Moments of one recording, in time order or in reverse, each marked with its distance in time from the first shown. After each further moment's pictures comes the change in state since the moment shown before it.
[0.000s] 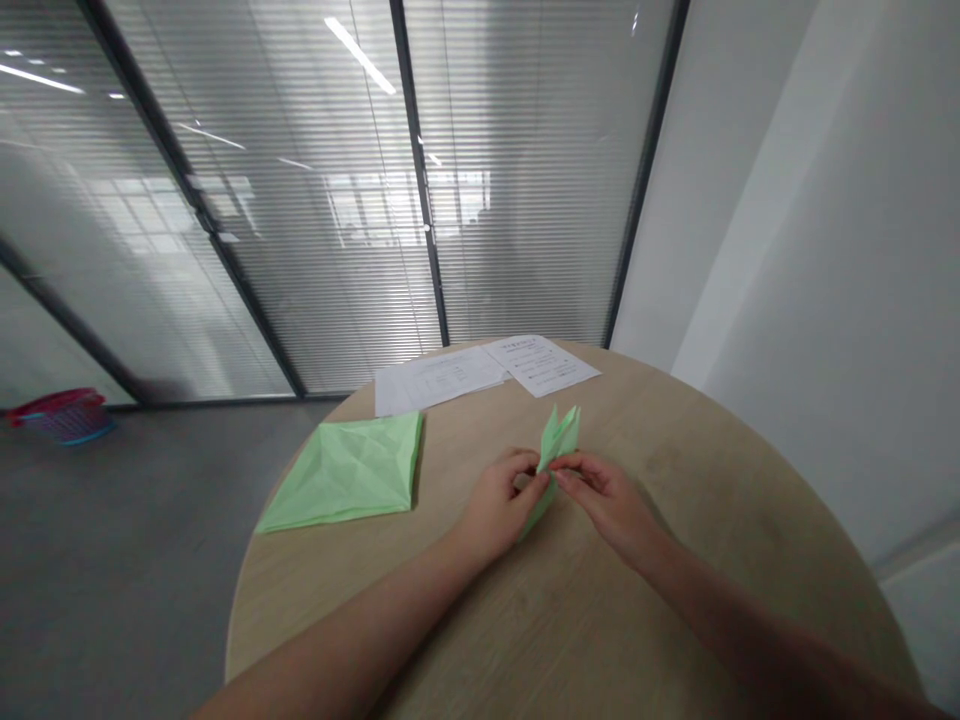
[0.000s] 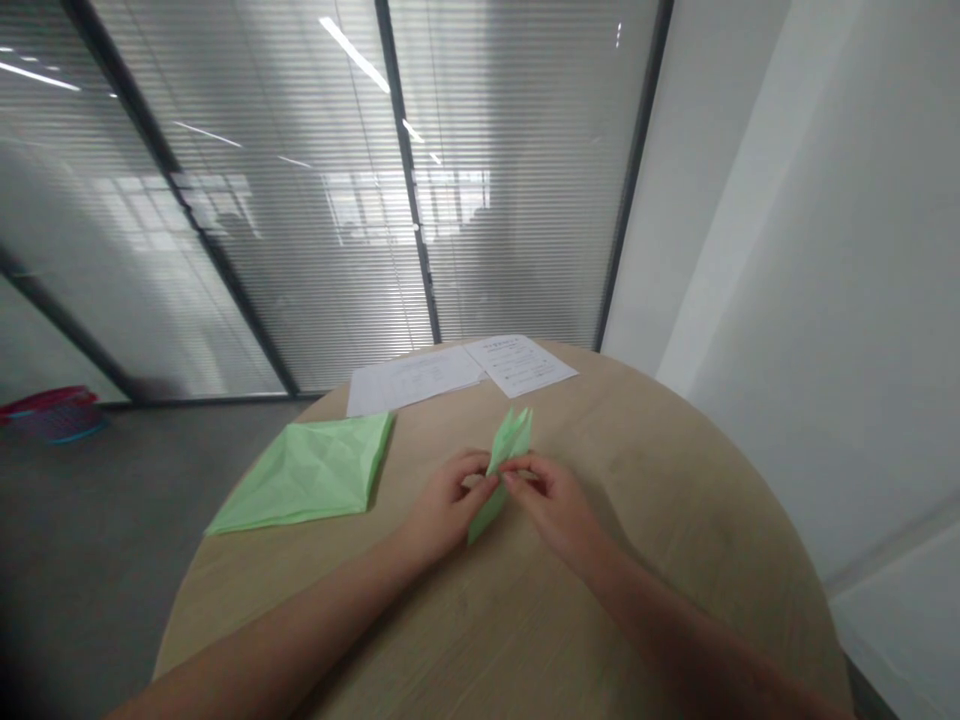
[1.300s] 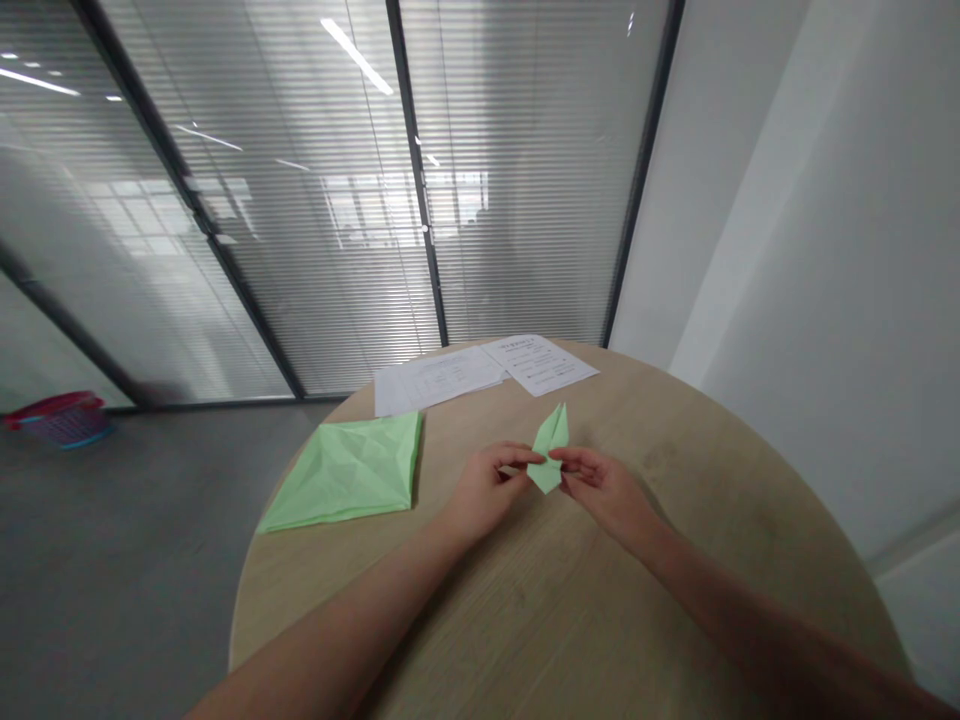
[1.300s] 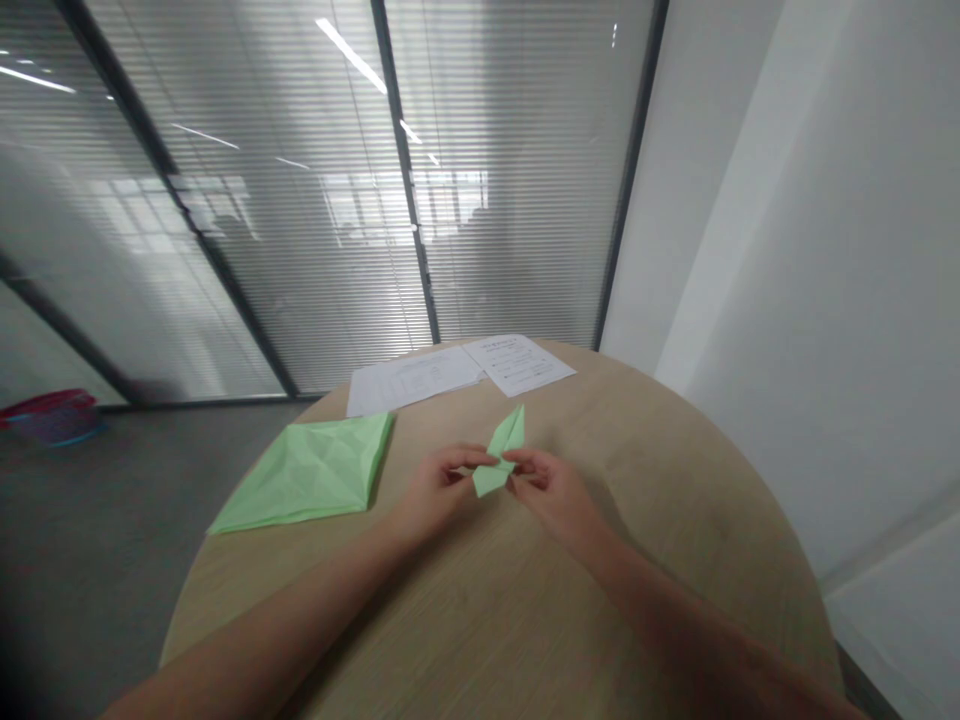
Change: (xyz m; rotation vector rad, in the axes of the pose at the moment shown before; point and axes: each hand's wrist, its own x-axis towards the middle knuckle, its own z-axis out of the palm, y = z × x) left_hand 0.008 -0.015 -0.012 -0.185 0.012 -0.031; right_hand 0.007 0.012 -0.006 0.087 -0.008 0.107
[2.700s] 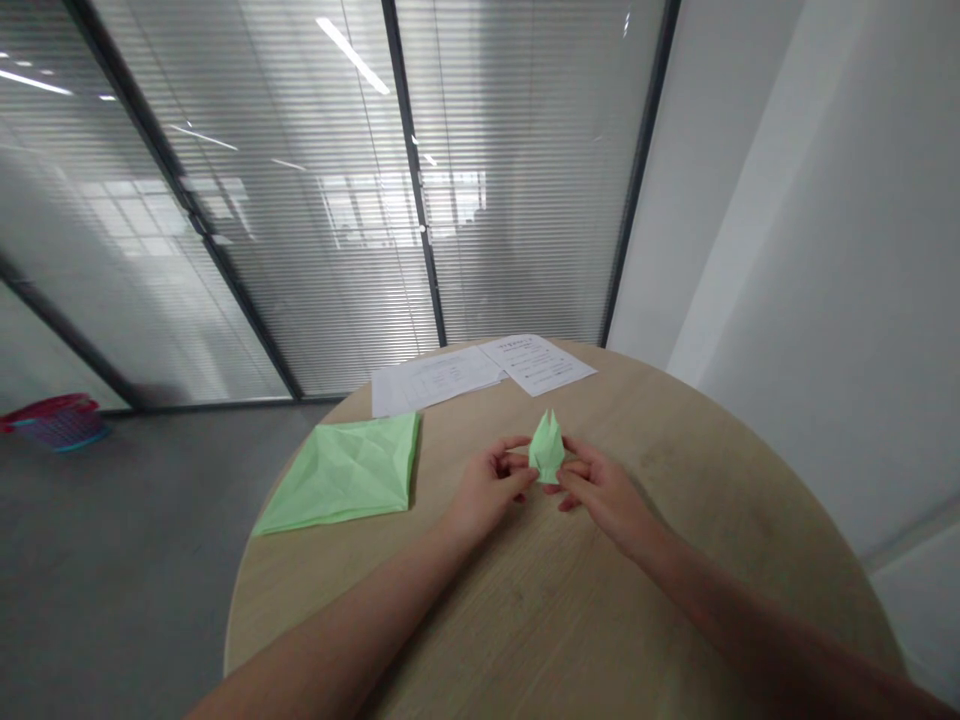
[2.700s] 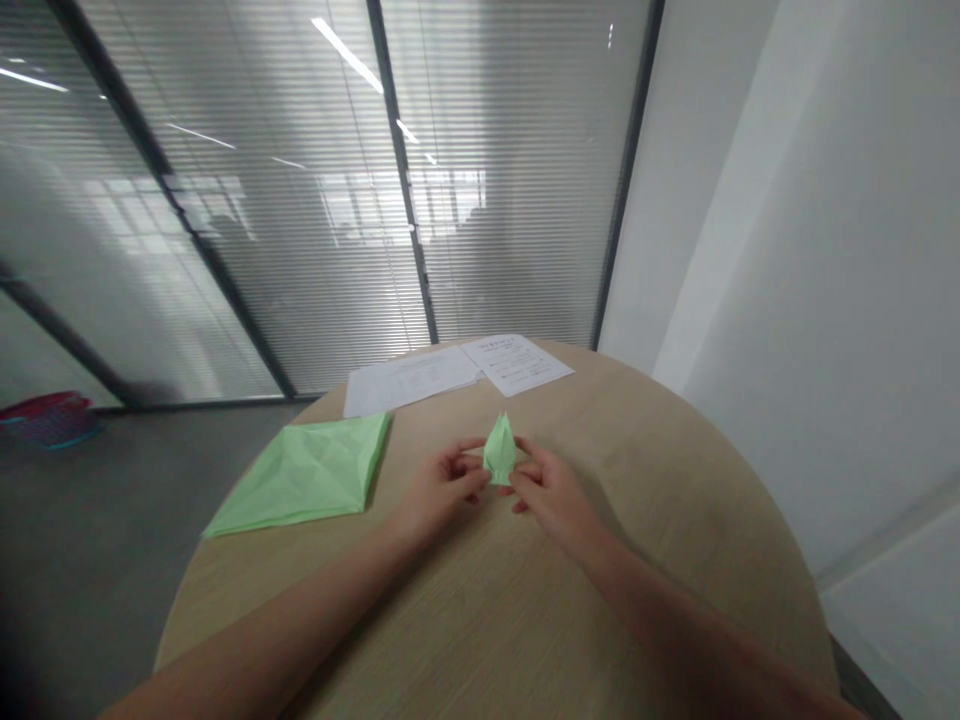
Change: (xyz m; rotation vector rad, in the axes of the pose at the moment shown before) left_hand 0.002 -0.002 0.010 -0.296 0.017 -0.281; right_hand -0.005 -0.020 0.006 0.013 -0.016 0.137
